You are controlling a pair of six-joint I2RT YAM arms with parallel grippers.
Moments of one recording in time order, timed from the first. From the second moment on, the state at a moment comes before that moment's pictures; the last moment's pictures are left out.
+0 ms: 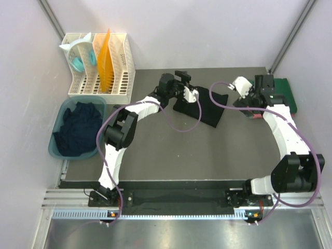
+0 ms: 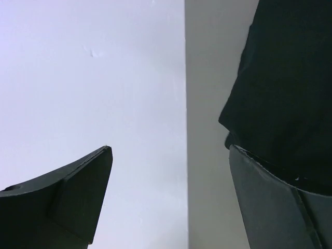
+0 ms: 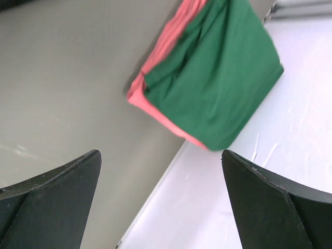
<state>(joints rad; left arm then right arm) -0.54 2.22 1.68 0.26 0.32 1.32 0.03 1.40 1.27 -0.69 0.11 -0.87</state>
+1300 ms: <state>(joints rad) -0.44 2.38 1.34 1.01 0.15 1.71 -0.01 1.47 1.34 -0.78 0.04 -0.86</state>
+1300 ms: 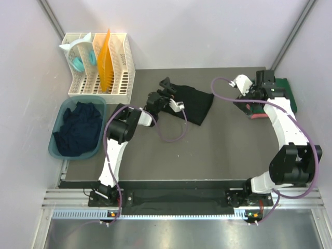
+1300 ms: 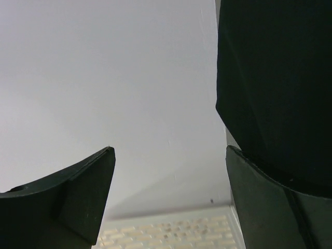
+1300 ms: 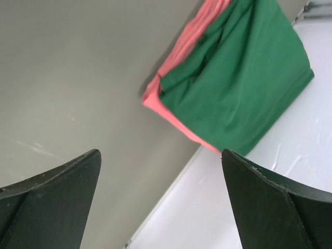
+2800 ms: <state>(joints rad) -0.01 1.69 1.40 0.03 -0.53 0.65 0.68 2.18 1.69 -0.53 0.10 -0.77</state>
